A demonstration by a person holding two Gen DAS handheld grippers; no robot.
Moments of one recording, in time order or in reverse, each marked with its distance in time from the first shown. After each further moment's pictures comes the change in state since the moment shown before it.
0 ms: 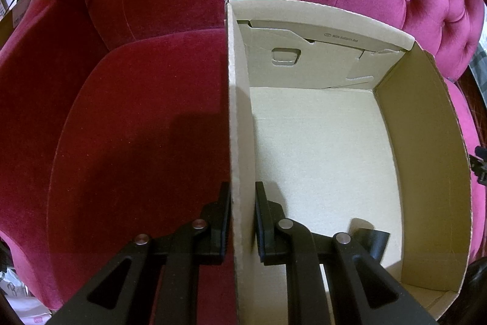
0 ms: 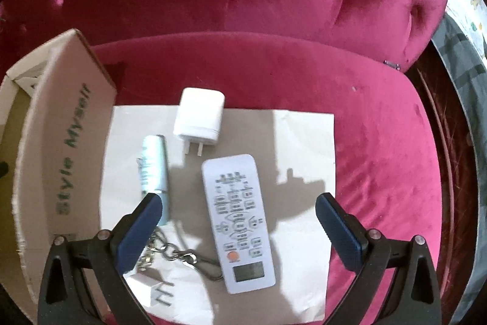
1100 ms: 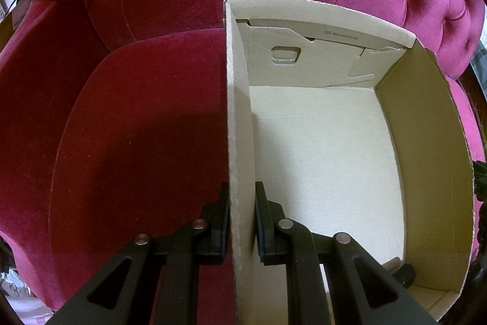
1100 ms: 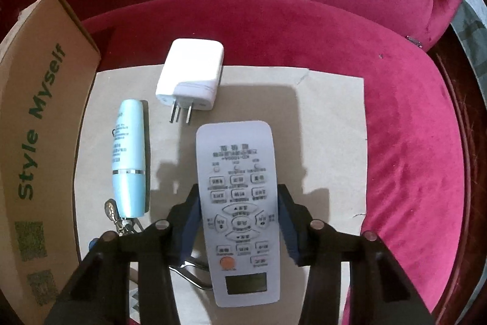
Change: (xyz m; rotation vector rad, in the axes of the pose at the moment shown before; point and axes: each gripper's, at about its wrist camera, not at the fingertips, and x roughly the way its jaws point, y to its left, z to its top) left arm 0.000 -0.005 0.000 0.005 0.001 0.014; right arm 0.052 -0.003 -0.004 -0.020 0.090 0.046
